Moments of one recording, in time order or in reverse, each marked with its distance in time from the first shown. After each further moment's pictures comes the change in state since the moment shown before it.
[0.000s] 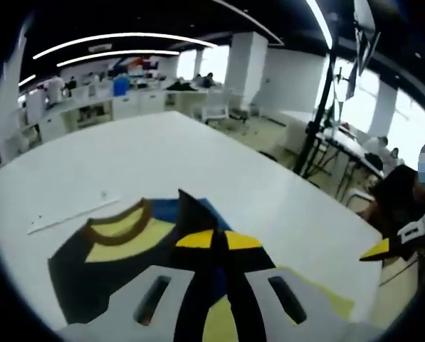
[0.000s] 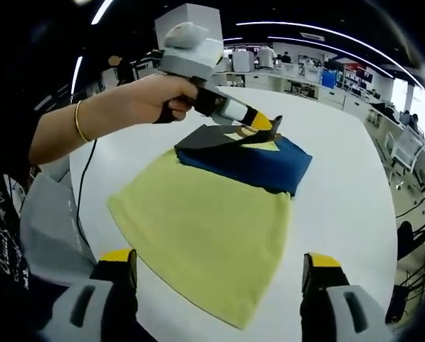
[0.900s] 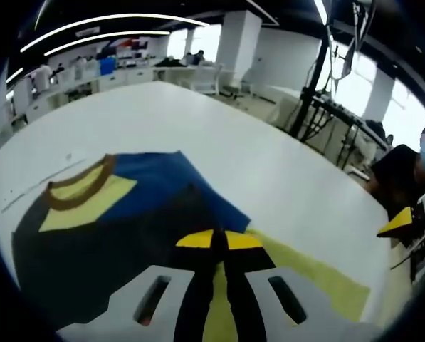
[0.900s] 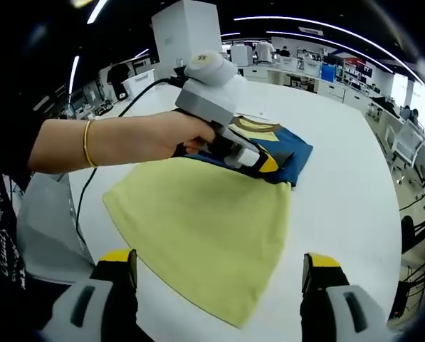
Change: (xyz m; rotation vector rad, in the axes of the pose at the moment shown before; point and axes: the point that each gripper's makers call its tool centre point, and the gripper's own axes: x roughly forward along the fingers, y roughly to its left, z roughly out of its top) left arm 0.044 -0.024 -0.072 0.005 0.125 -0.054; right arm 0.010 -0.005 -0.012 0.019 0.027 -0.003
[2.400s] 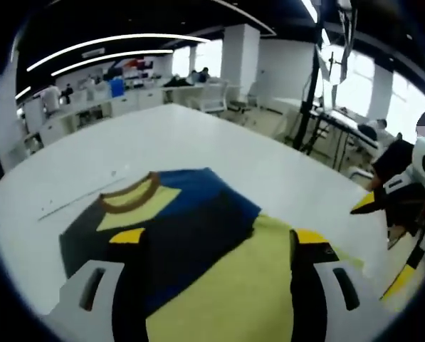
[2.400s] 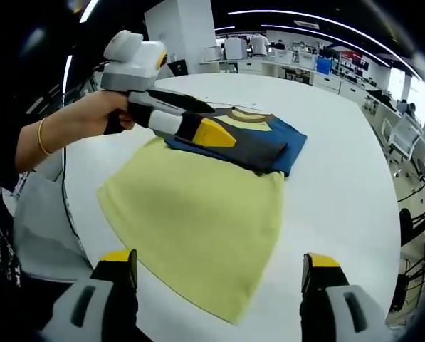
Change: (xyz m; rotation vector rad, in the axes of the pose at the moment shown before) left arm -0.108 0.033 0.005 0.083 -0.090 0.081; right arm 0.003 -0.011 -0.009 0.021 0.038 -0.026
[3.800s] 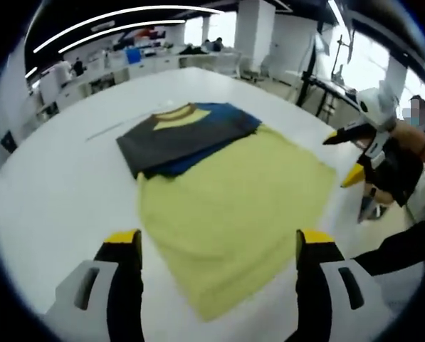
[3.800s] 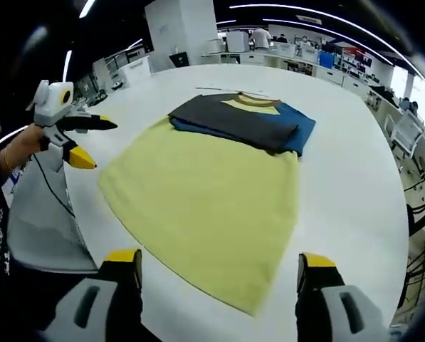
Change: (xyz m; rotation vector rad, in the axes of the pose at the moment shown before) left arm -0.165 0.018 -0.139 -0.104 0.203 0.070; right arm 0.012 0.019 -0.030 -0.003 0.043 0.010
